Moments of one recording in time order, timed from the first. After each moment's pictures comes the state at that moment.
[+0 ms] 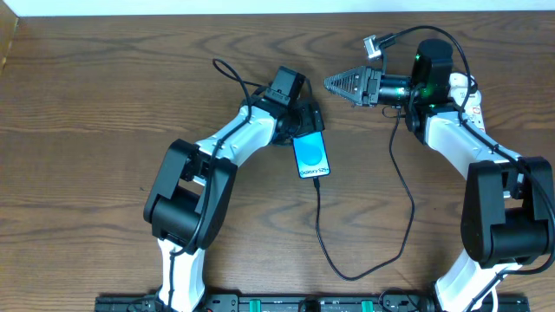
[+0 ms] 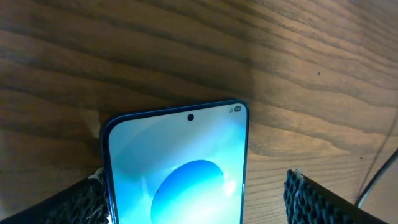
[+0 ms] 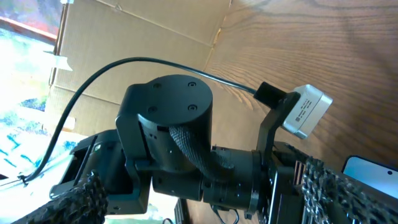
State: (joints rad) left arm -0.47 2.08 1.39 -0.42 0.23 -0.72; right arm 0.11 1.89 1.15 0.41 -1.26 0.81
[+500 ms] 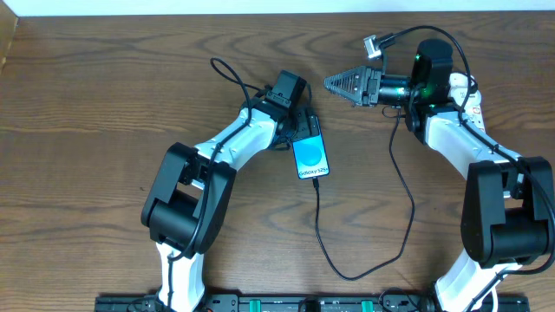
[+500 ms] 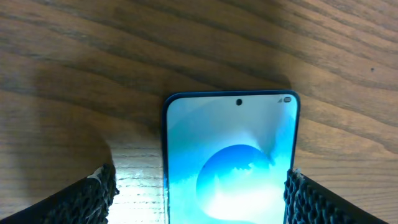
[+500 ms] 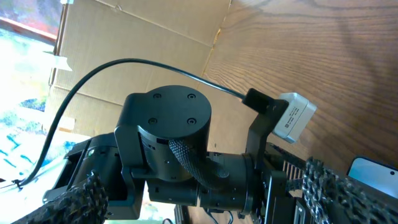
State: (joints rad) left arm -0.48 2.05 1.37 -0.48 0.12 -0.70; right arm 0.11 1.89 1.15 0.41 -1.26 0.81
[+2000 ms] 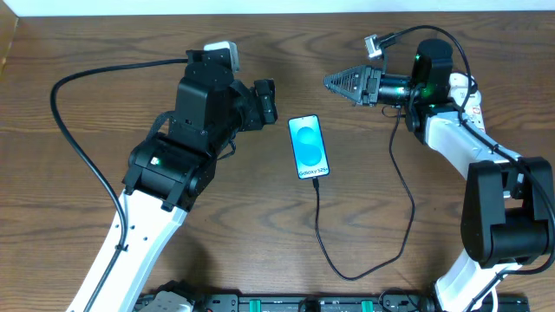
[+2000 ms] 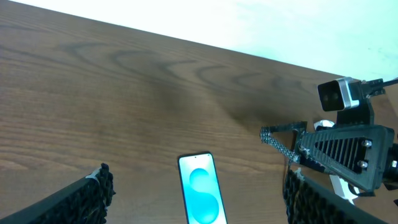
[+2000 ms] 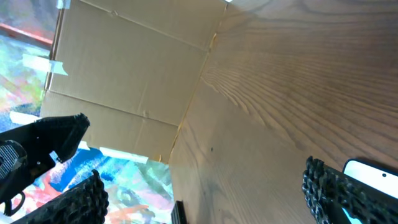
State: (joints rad) left arm -0.42 1.26 1.33 -0.67 -0.06 -0.48; right arm 0.11 1.89 1.15 0.41 -1.23 0.81
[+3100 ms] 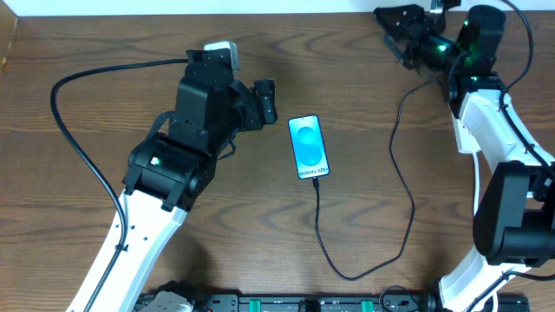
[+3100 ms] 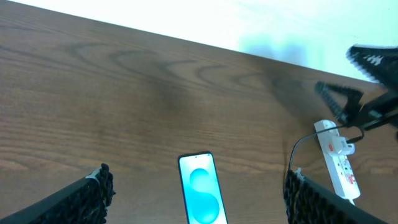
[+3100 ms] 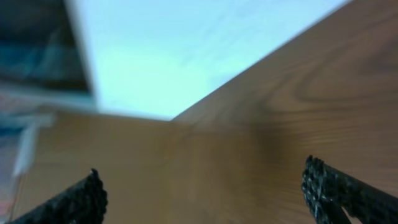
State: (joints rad) left arm -0.42 1.26 1.33 -0.67 -0.06 -0.48; right arm -0.04 1.89 1.37 0.17 -0.82 0.97
